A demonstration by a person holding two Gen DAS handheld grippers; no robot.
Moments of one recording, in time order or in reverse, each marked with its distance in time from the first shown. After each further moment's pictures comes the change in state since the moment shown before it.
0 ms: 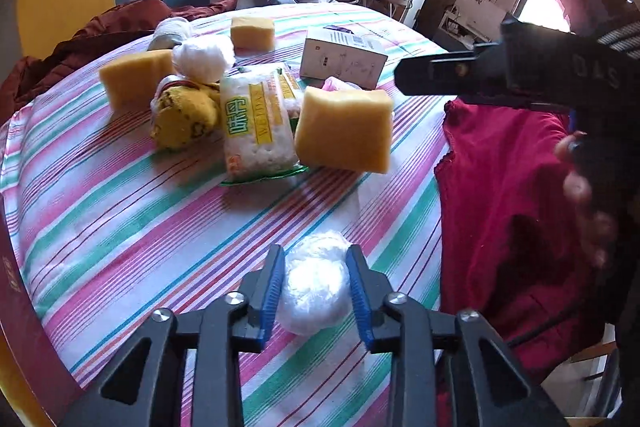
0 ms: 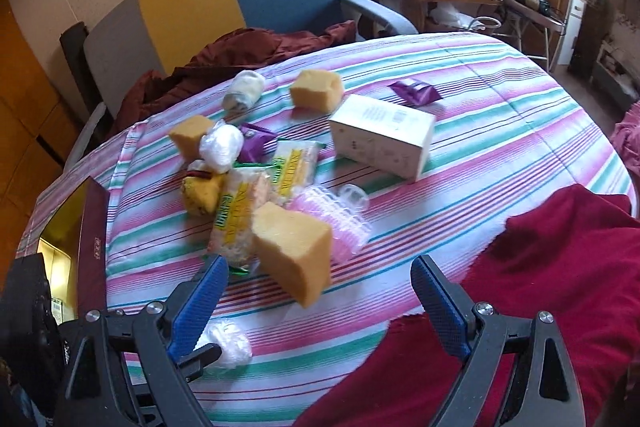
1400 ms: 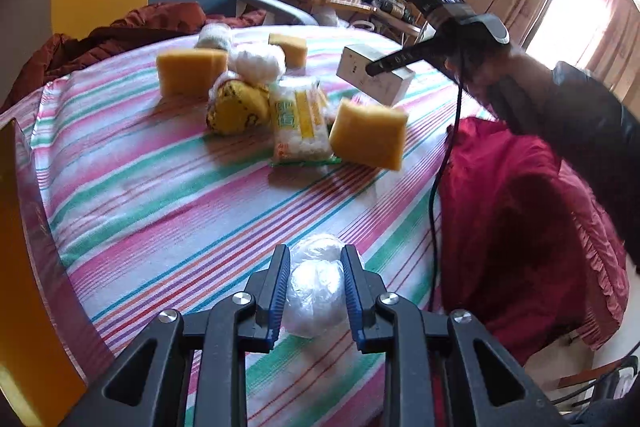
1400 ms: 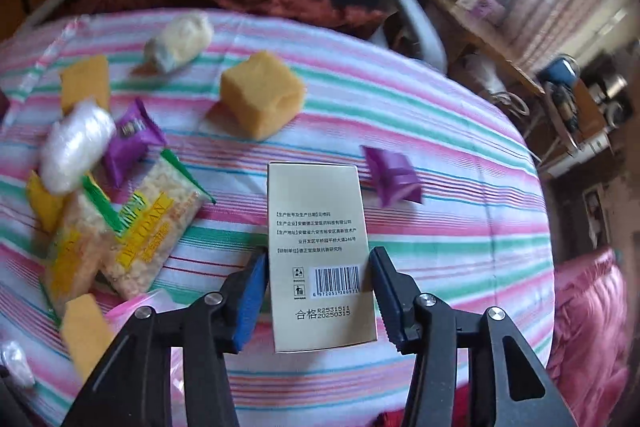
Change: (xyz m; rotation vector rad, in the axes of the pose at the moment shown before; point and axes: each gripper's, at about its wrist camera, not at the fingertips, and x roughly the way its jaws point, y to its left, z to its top) left arm -0.046 0.022 -0.029 -0.088 -0.102 -0.010; right arm 0.093 -0.028 0.107 -0.462 0.141 -0.259
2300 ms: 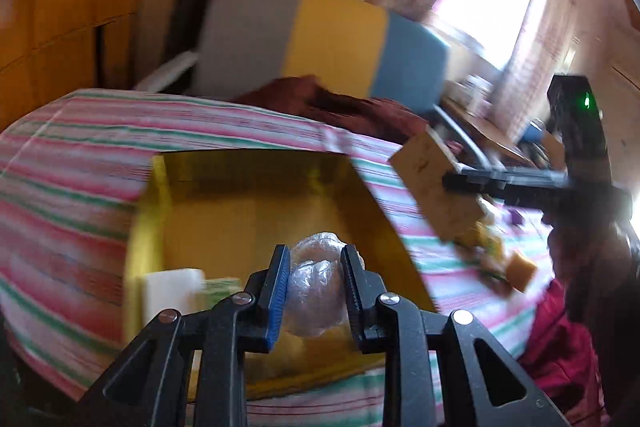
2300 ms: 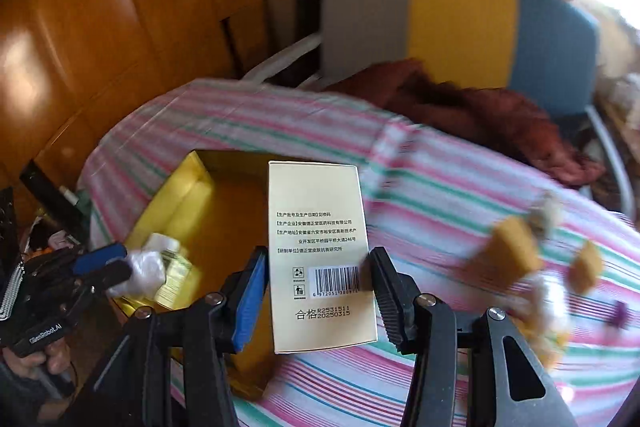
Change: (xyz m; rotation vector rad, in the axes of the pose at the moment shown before) left arm -0.211 0.164 -0.080 -0.483 -0.347 0.448; right arm -0.155 0.321 0.048 -0.235 -0.278 0.617
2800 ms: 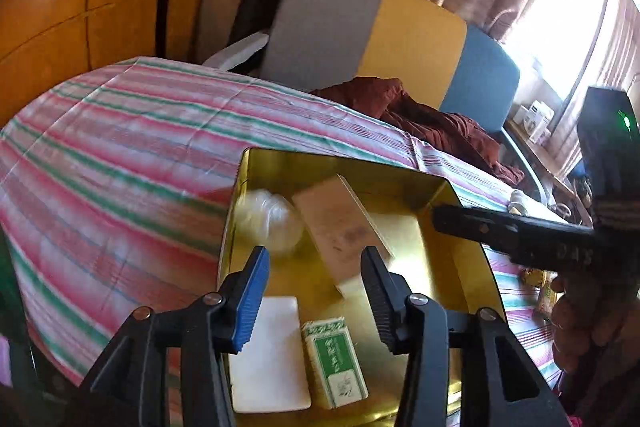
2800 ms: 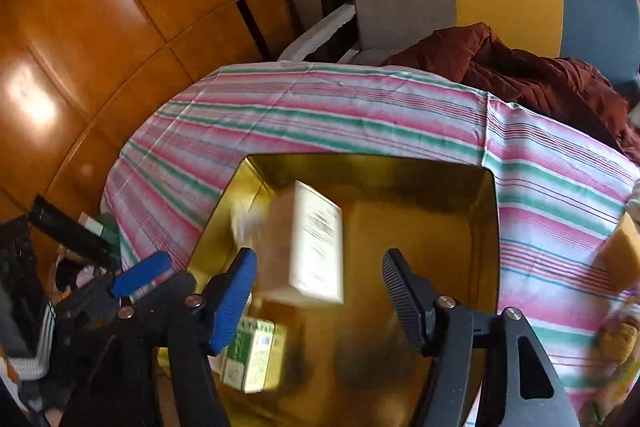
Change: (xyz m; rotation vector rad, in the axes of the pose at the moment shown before) left arm 0.025 0.071 0.014 -0.148 0.027 0.146; right arm 0.082 0.075 0.032 0.098 0.068 0.108
